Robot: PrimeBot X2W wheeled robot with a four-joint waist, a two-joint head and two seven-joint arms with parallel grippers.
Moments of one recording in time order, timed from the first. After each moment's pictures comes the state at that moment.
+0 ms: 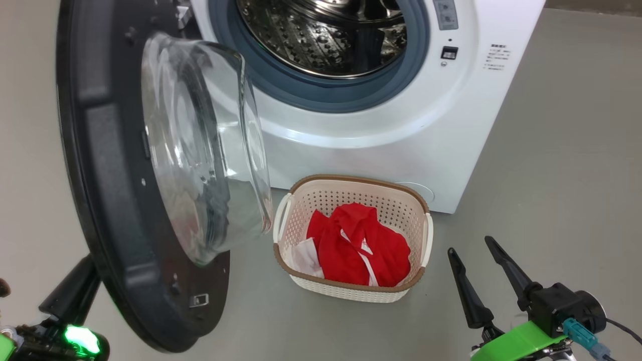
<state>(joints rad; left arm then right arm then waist) -0.12 0.21 0.29 0.10 -1.90 -0.09 0.72 0.01 -0.05 0.08 0.14 0.18 0.13 -0.22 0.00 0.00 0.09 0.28</state>
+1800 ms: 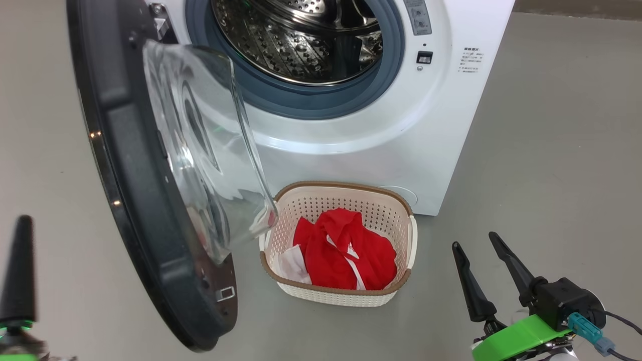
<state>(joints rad) -0.03 0.06 0.38 -0.21 -1.29 -0.12 0.19 -0.02 -0.05 0.08 0.19 0.22 0.13 -0.25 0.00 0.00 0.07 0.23</state>
